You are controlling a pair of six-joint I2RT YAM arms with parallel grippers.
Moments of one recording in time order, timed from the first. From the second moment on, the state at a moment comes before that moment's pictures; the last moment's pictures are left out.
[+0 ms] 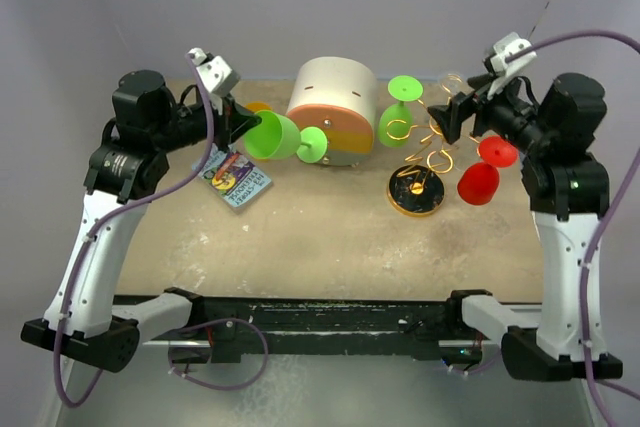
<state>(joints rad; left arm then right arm) -0.28 1.13 1.54 -0.65 0.60 0.16 0.03 1.06 1.64 -0.71 -0.48 -0.27</state>
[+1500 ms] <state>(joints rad) -0.28 1.22 1.69 -0.49 0.60 0.03 0.40 1.47 1.51 -0.19 -0.73 0.52</state>
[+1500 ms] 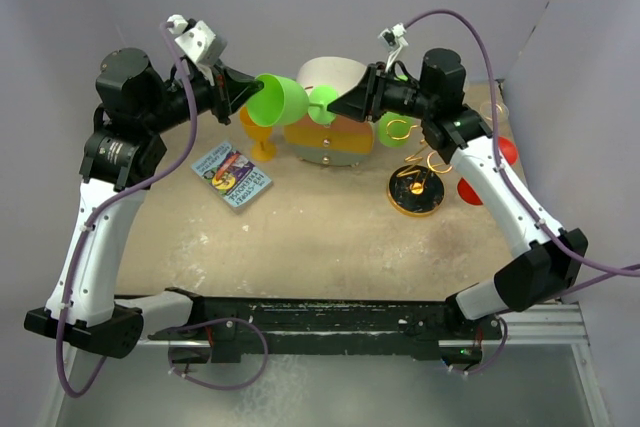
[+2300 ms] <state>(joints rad) -0.28 1.19 1.66 -0.49 0.60 0.04 0.40 1.48 1.52 -0.18 -0.69 0.53</state>
